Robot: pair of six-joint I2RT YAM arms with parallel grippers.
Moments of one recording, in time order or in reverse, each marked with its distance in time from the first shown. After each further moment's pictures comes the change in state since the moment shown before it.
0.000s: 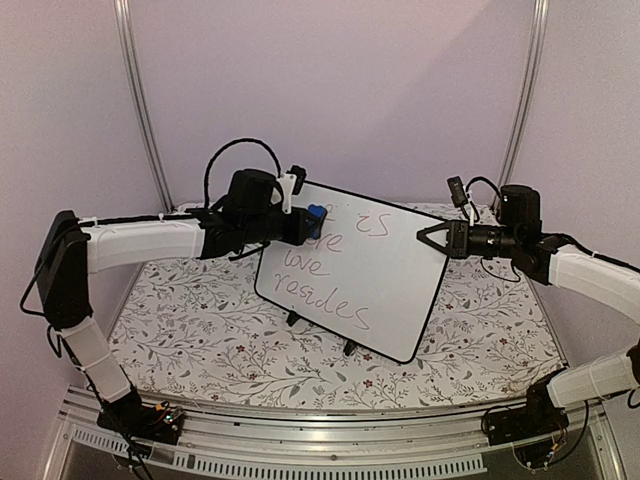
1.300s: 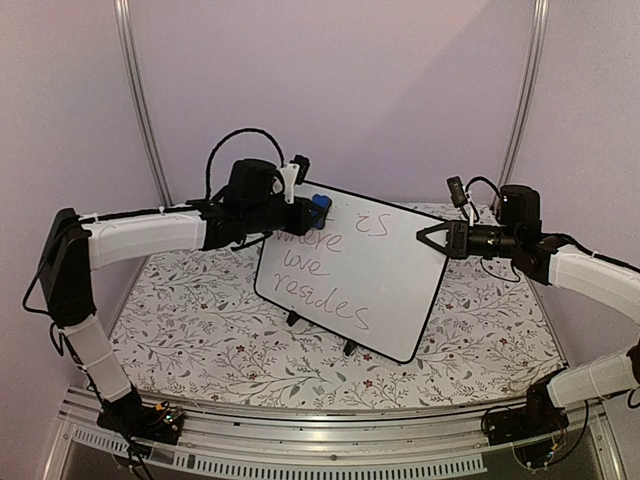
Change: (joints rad) left arm 0.016 0.023 0.076 -0.017 0.044 0.029; right arm 0.003 0.000 0.000 0.001 -0.001 -0.006
